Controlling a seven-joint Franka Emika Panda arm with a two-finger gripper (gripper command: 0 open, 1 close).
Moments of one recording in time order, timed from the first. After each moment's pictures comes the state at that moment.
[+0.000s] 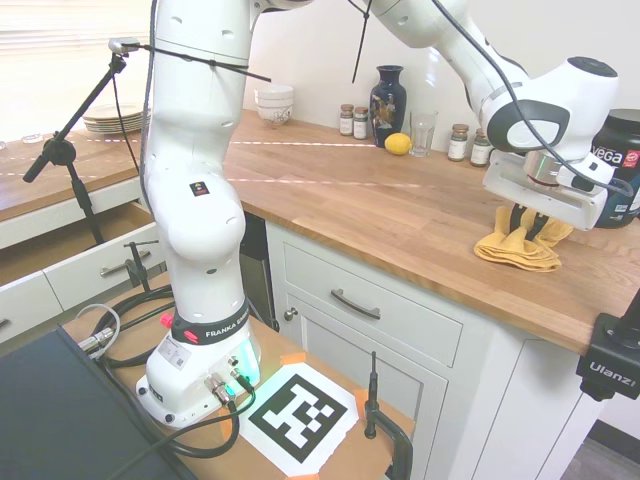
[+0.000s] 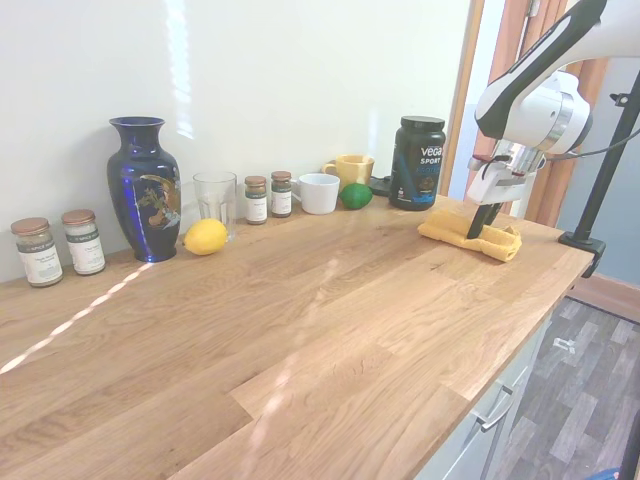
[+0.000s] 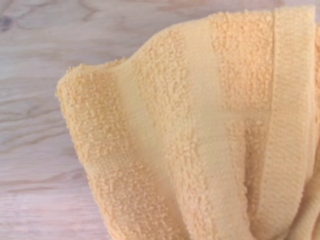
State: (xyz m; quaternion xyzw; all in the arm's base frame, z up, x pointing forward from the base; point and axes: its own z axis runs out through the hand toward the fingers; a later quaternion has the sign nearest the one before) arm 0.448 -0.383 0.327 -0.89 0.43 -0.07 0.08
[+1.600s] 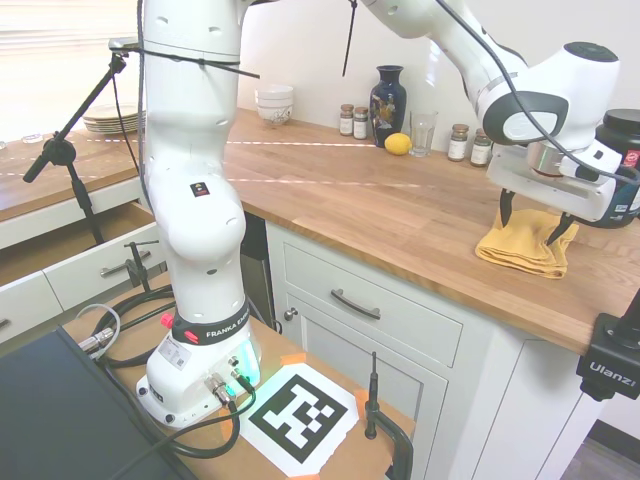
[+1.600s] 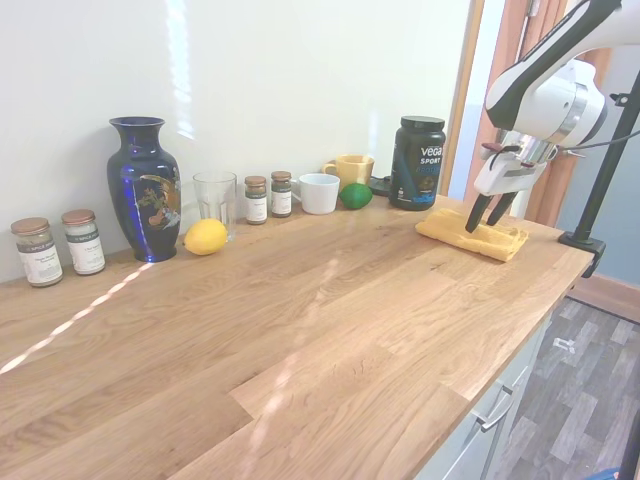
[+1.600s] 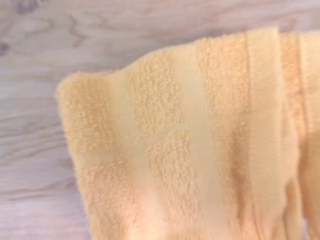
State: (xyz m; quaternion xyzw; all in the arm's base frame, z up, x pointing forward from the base) arm 0.427 -0.382 0.359 -0.89 0.44 -0.12 0.08
